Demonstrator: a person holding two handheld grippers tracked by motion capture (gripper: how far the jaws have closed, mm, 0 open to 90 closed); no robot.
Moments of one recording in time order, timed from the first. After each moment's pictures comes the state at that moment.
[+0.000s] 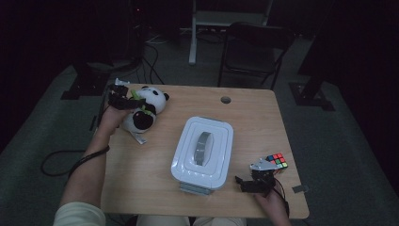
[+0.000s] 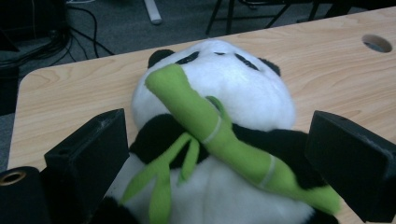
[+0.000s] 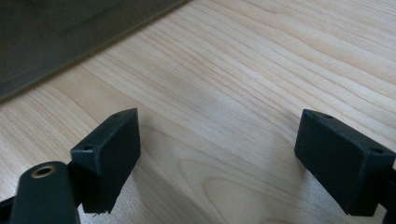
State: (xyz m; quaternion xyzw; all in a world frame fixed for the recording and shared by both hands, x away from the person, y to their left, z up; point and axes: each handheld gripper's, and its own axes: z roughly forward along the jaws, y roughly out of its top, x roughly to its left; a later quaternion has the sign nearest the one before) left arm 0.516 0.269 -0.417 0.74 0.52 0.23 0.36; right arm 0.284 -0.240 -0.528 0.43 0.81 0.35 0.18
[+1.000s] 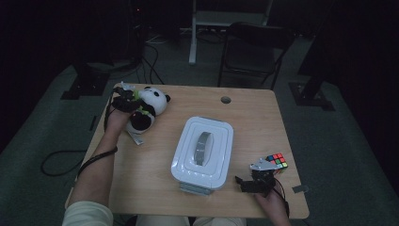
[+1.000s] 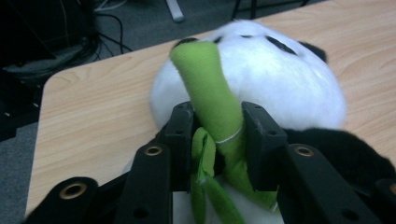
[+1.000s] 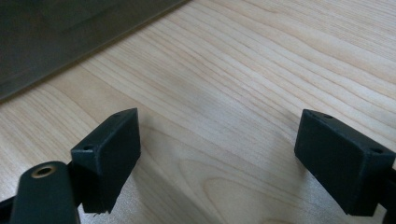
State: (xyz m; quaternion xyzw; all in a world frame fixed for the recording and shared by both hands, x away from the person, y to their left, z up) left arm 0.512 0.256 -0.434 0.75 0.50 0.29 0.32; right arm 0.284 -0.240 -0.528 0.43 0.81 0.35 0.18
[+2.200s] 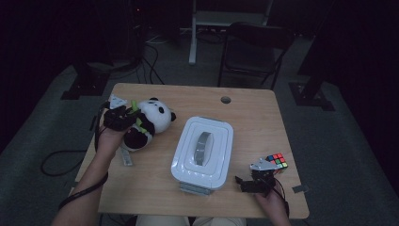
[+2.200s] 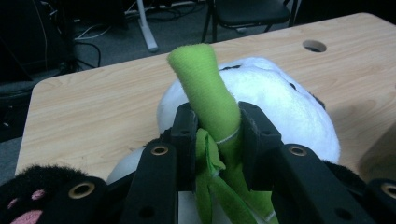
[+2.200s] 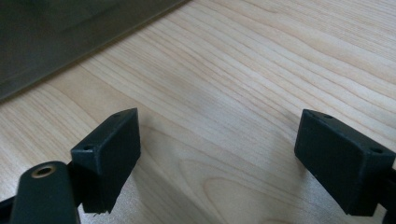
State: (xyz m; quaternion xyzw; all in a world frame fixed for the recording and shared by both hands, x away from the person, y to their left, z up) left arm 0.399 0.244 -0.392 0.73 0.48 0.27 0.40; right arm 0.284 -0.240 -0.528 0.43 0.81 0.35 0.18
